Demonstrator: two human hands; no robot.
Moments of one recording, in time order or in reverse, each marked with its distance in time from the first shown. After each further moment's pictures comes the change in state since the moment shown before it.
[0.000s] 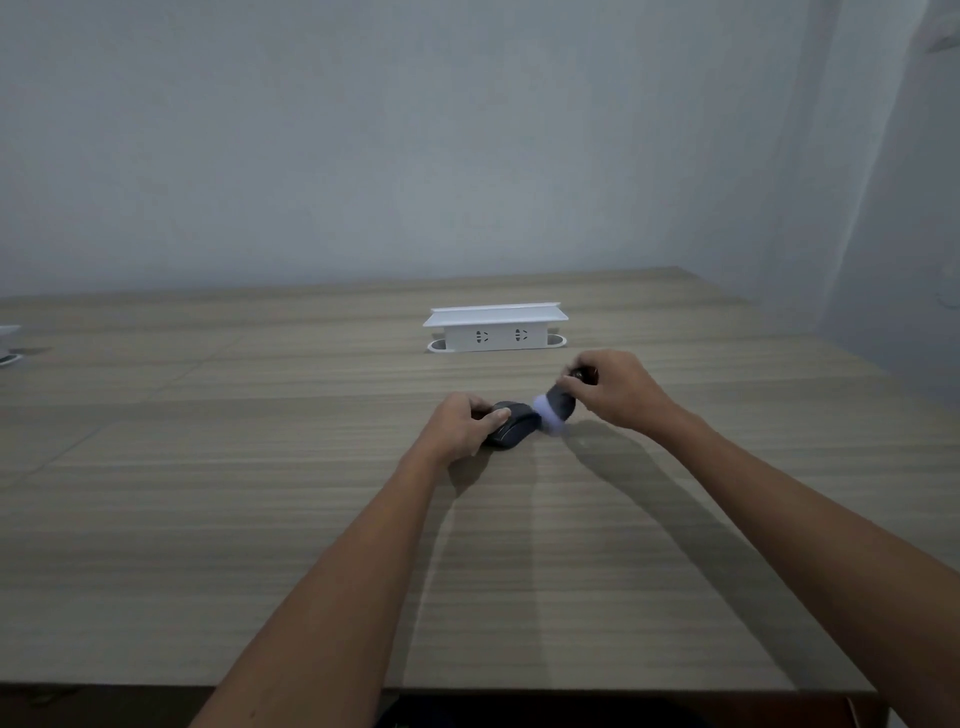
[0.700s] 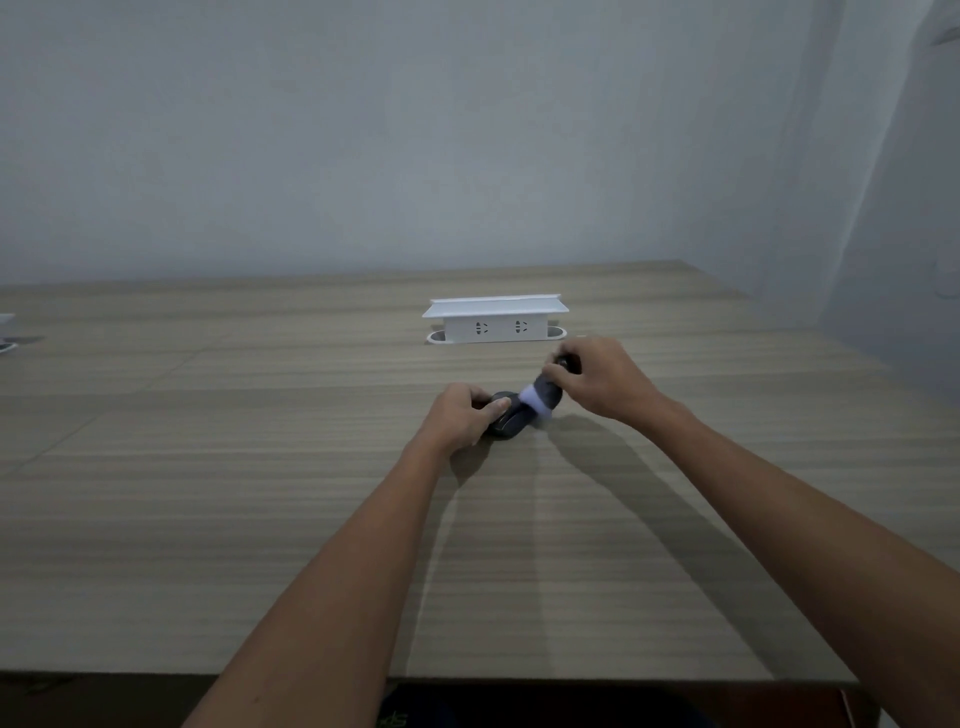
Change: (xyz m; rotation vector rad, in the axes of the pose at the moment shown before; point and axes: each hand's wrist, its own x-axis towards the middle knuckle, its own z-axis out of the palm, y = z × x) left_hand 0.003 0.000 0.002 -0.002 0.029 -0.017; right_hand 0.006 -0.018 0.009 -0.046 0.039 -0.064
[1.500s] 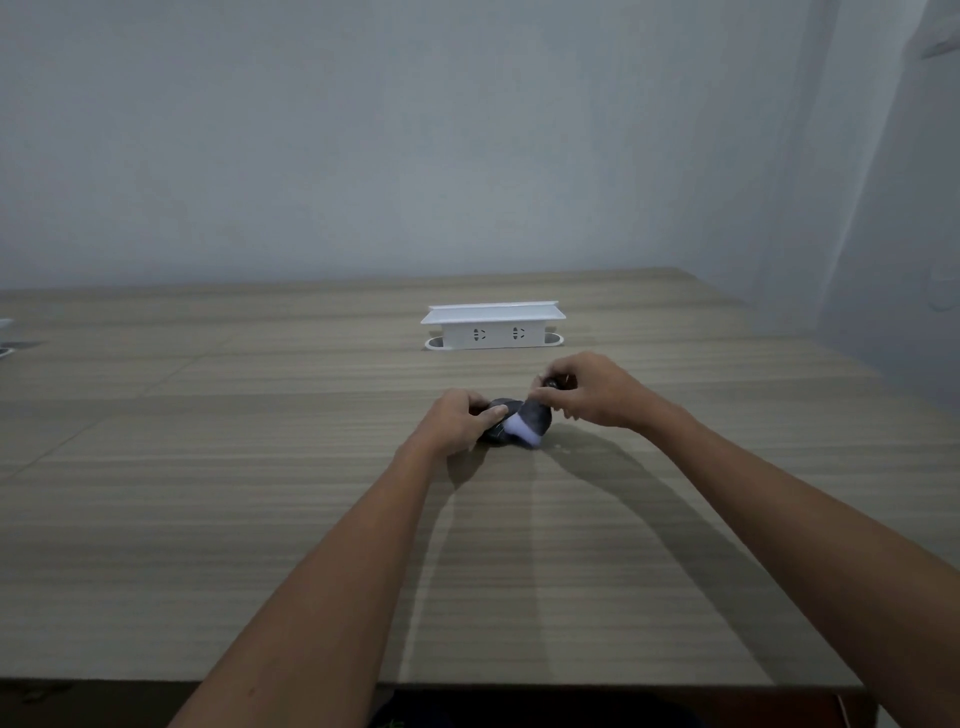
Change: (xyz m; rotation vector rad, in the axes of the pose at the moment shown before) left_hand 0.005 -0.003 -0.004 0.036 -0.054 0.039; right_hand -0.003 0.002 -0.006 0.131 -0.265 -0.010
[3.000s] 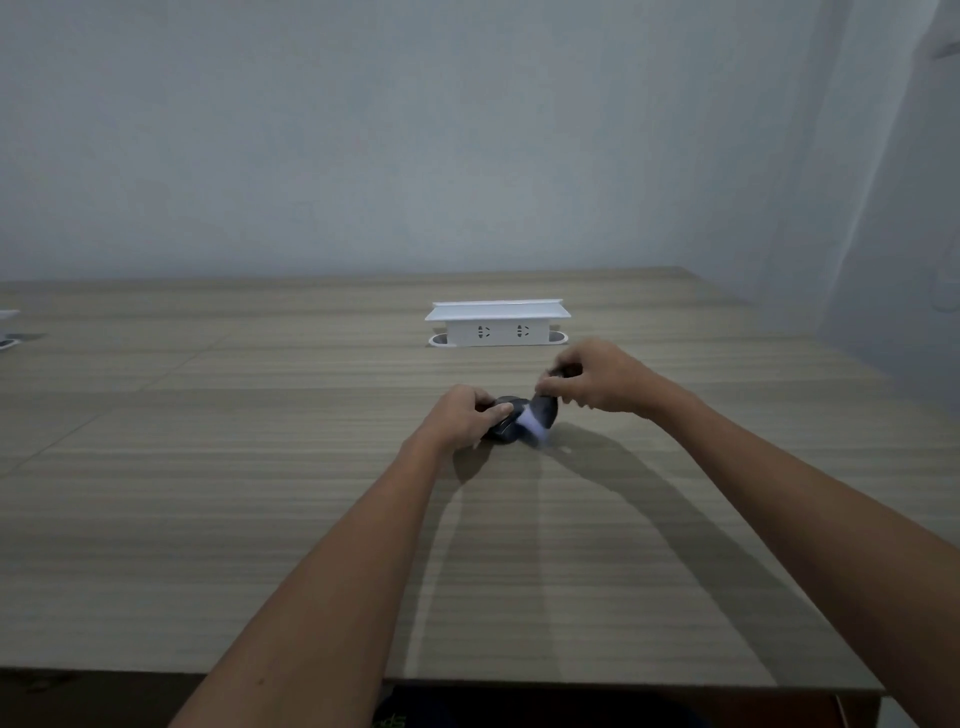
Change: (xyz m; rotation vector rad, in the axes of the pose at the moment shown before) left_hand 0.003 0.002 0.000 0.050 0.006 0.021; right_hand 0.010 -0.006 -0.010 -0.031 -0.034 0.073
